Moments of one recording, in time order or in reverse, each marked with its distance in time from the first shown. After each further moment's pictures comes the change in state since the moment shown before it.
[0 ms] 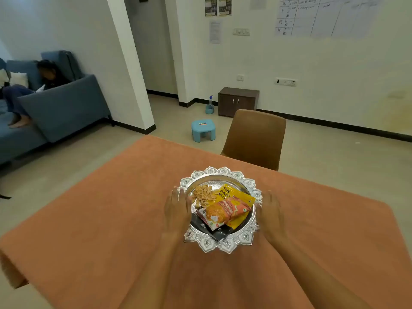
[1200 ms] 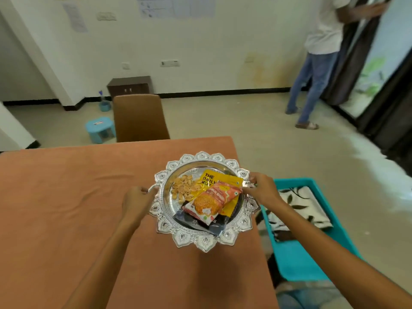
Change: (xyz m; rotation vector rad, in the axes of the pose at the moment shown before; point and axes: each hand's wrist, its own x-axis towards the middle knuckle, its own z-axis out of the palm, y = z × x) left_hand -0.184 0.231 0.029 -0.472 -0.345 0.008; right_hand -0.212 0.238 -0.273 0.125 0.086 0.309
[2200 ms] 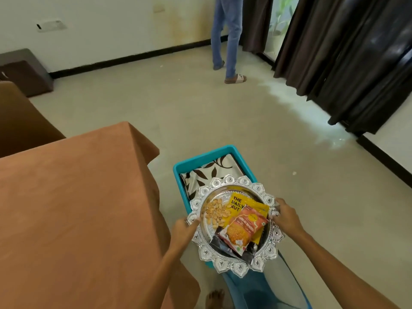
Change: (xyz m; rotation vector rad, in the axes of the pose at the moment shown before) left_hand -0.126 0.067 0.421 0.063 -0.681 -0.052; right_hand -0.099 0.381 -0.136 0.009 0.067 0.691
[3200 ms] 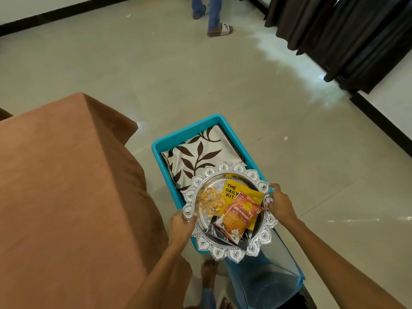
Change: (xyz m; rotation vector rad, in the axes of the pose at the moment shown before) left_hand 0.046 -0.049 0.059 0.166 -0.004 0.033; right_hand 0.046 0.051 0.046 -0.078 -0.042 0.127
